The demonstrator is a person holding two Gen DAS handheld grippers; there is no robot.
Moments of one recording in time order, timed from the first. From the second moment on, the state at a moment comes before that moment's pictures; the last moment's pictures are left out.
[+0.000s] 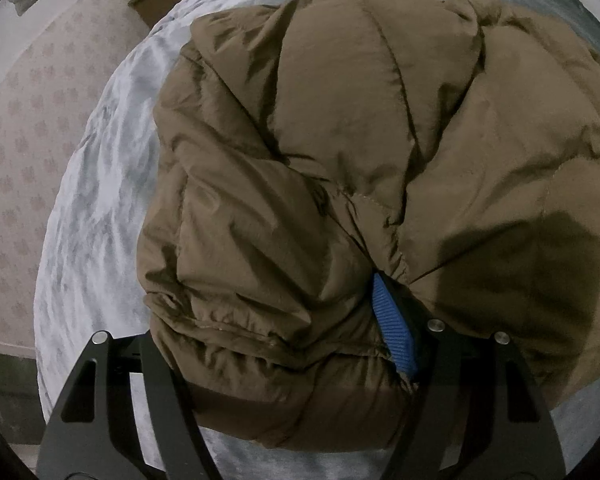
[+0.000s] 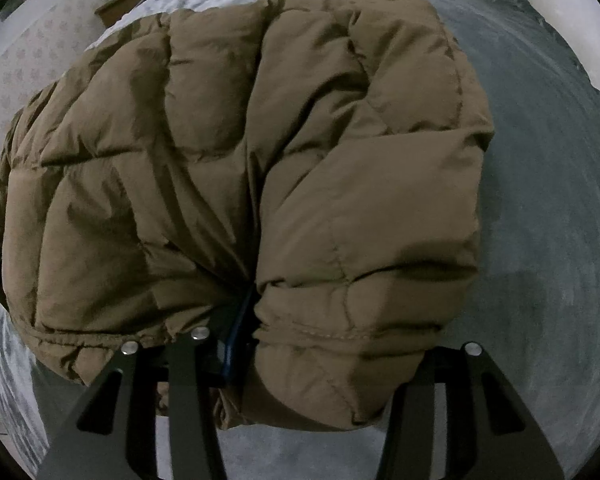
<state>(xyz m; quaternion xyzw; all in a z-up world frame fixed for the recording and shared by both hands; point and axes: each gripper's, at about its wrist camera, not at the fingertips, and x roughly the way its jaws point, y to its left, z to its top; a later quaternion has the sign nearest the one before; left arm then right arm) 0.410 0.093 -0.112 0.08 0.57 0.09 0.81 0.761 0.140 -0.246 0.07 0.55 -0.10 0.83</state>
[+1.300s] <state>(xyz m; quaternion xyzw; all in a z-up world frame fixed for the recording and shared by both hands) 0.325 0.026 -0.035 0.09 0.50 0.07 0.86 0.582 0.141 -0.097 -0.08 0.38 -0.17 0.91</state>
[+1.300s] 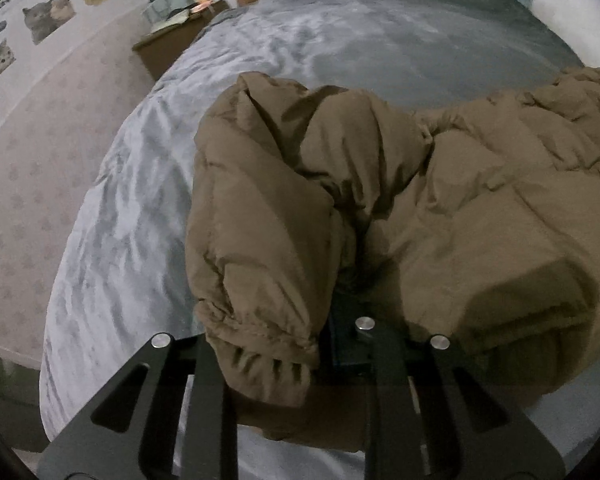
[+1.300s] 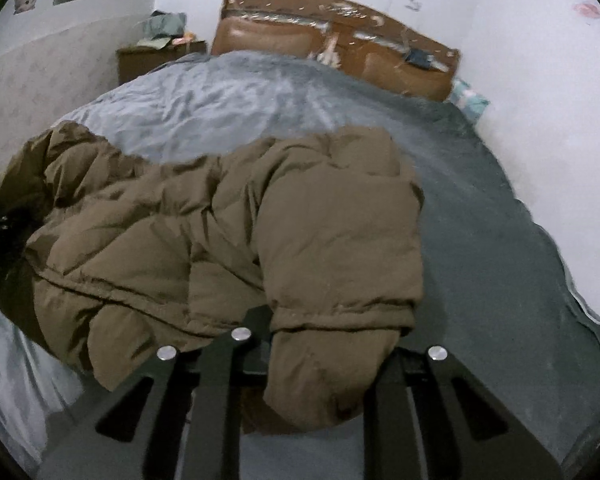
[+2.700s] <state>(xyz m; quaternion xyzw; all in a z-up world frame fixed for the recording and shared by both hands) 0.273 0.018 -0.105 0.06 0.56 0.03 0.82 0.525 0.075 -0.191 0.05 0.53 -0.17 0.83</state>
